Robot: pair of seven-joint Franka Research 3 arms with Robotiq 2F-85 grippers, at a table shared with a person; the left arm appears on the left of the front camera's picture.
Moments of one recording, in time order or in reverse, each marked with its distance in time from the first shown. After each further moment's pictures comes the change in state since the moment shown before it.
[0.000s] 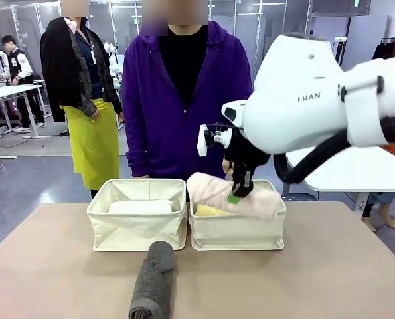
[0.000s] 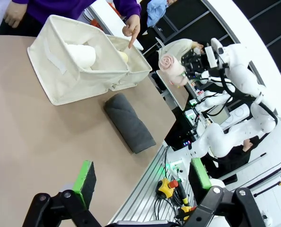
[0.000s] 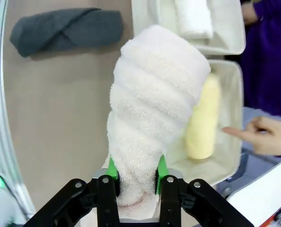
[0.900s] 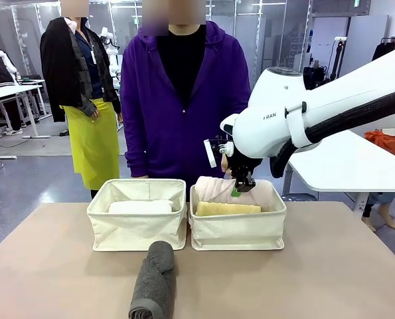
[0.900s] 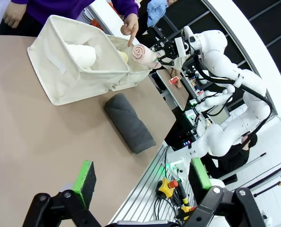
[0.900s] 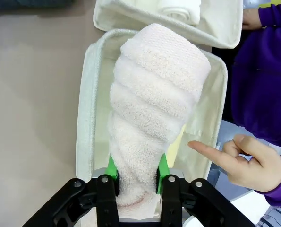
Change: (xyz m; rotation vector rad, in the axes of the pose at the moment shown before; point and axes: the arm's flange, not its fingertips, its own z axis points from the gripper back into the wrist) left arm 0.000 0.000 0.000 0.000 0.000 0.000; right arm -0.029 -0.088 -0.089 -0.018 0.029 0.201
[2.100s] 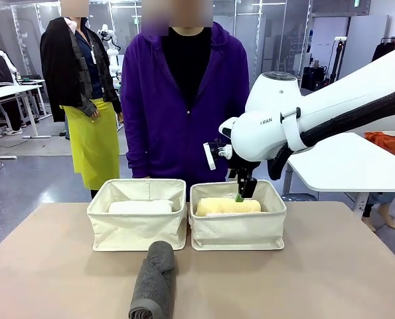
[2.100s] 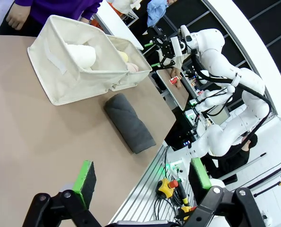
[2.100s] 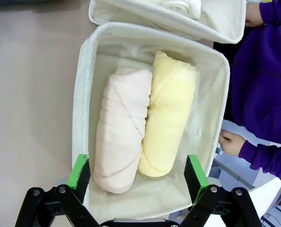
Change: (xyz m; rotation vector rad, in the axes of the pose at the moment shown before) left arm 0.000 0.000 0.000 0.000 0.000 0.000; right arm 0.001 -0.005 -0.010 0.007 0.018 0.000
